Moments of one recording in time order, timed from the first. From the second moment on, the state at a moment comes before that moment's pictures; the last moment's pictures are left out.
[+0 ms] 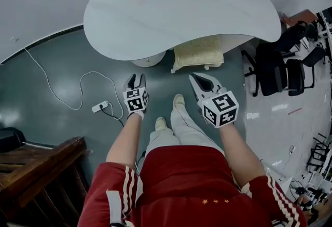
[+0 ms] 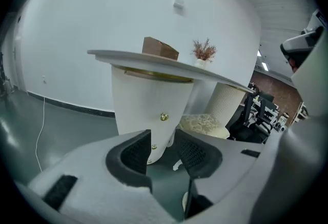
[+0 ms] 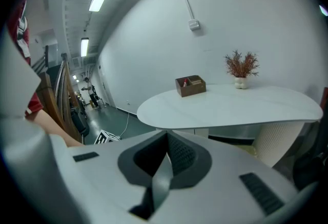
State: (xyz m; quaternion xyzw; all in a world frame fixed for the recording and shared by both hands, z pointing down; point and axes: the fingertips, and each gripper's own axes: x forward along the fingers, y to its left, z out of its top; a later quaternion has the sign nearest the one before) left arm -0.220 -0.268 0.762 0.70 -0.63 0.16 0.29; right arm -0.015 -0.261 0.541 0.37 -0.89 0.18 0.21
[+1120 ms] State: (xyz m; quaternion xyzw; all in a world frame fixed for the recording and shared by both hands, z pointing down) left arm -0.188 -0.165 0.426 0.85 -0.50 0.08 0.17; right arm 0.003 -0.174 0.320 0.40 -0.91 0.07 0.11
